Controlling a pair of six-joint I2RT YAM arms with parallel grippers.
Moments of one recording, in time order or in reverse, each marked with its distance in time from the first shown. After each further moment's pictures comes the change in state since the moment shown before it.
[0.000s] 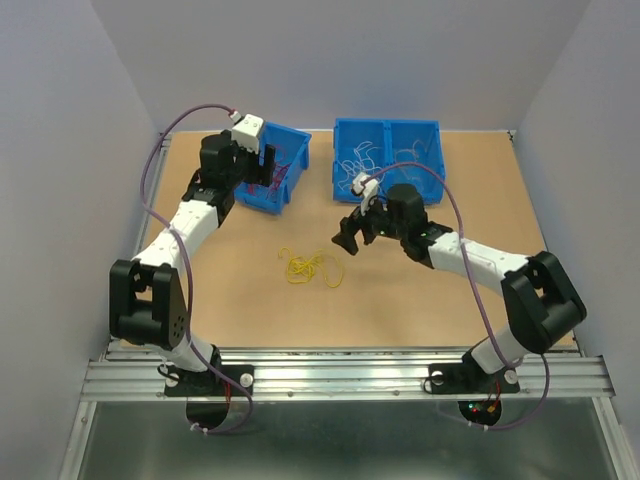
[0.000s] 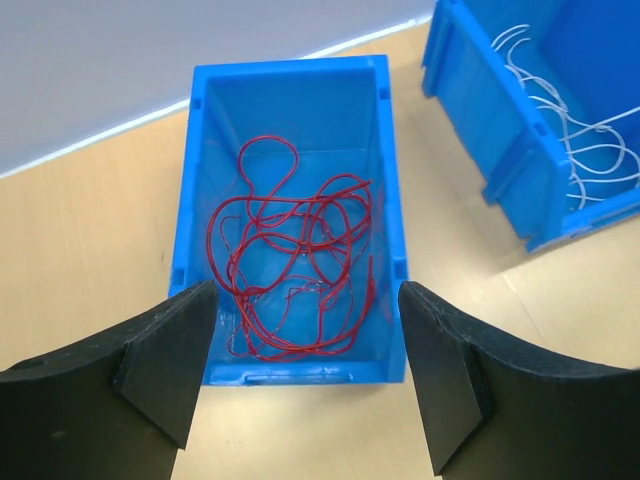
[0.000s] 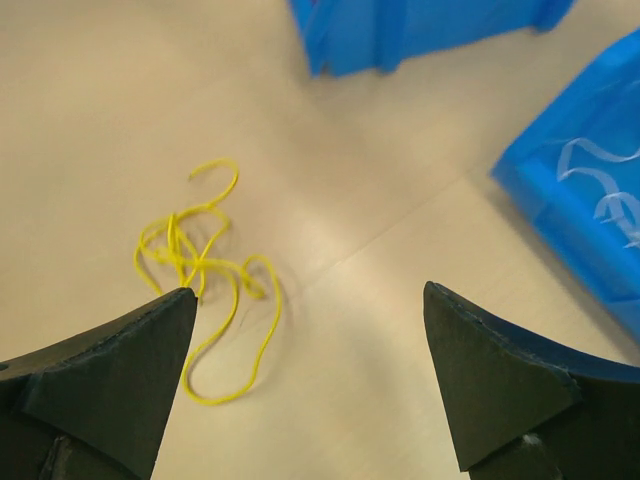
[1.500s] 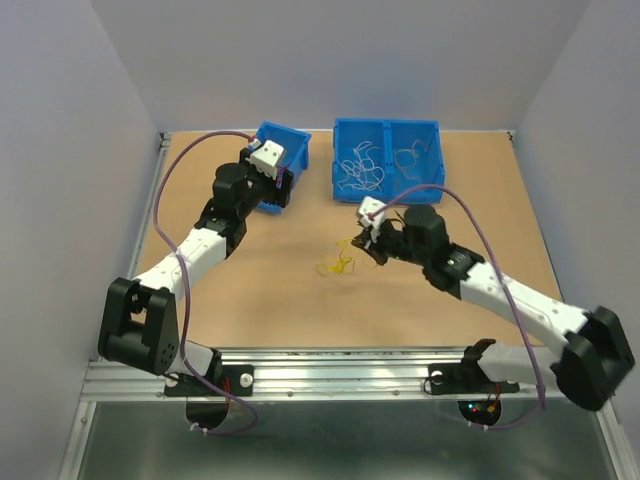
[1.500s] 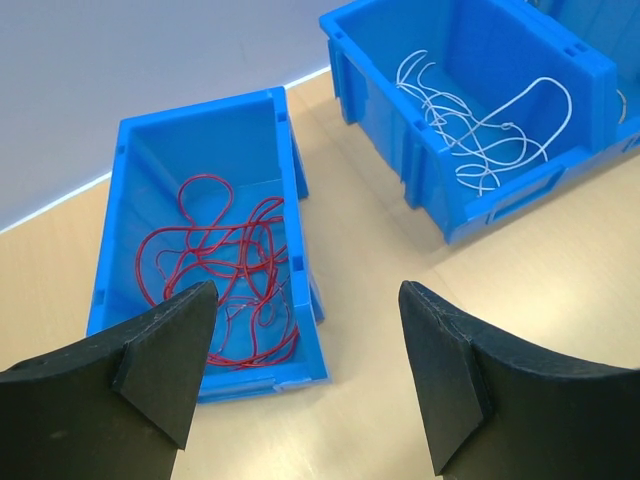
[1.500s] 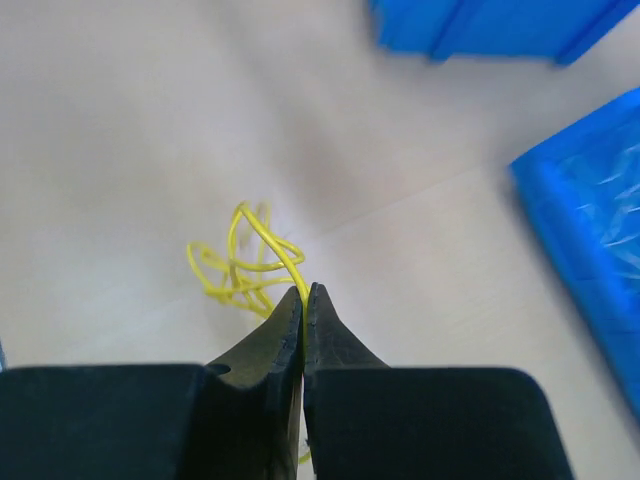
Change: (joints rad) left arm -0.142 -0.170 -0.282 0.259 -0.033 0.046; right arm 0.137 -0.196 -0.048 -0.329 0.043 -0.277
